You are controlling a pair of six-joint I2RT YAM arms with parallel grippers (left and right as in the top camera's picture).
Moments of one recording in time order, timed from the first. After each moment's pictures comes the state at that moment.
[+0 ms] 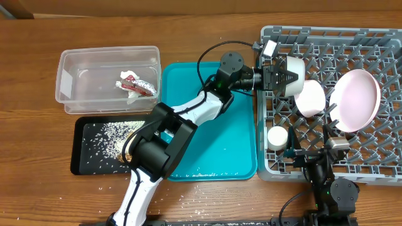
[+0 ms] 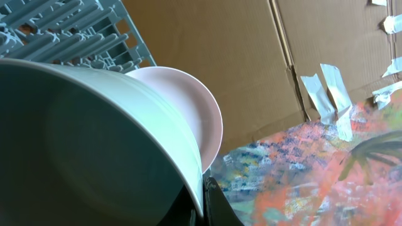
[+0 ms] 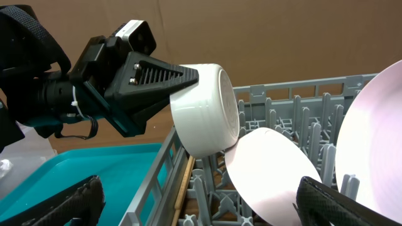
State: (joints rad) left arm -0.65 2.29 1.51 0.84 0.92 -1.15; right arm 0.00 0.01 0.02 -0.02 -0.10 0.15
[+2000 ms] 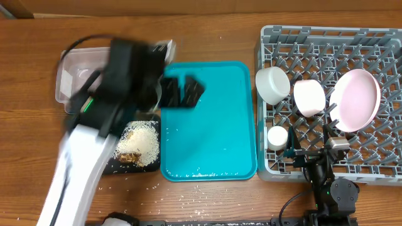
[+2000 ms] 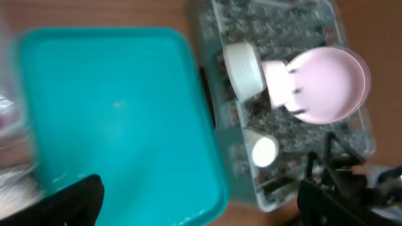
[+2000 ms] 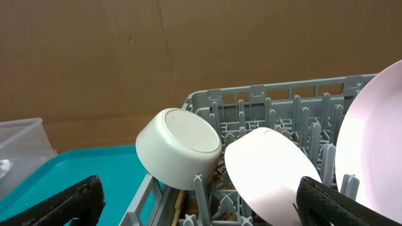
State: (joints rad) left arm -0.31 1.32 1.54 -1.05 0.37 -0.36; right arm 0.00 0.01 0.02 -0.02 -0.10 0.15
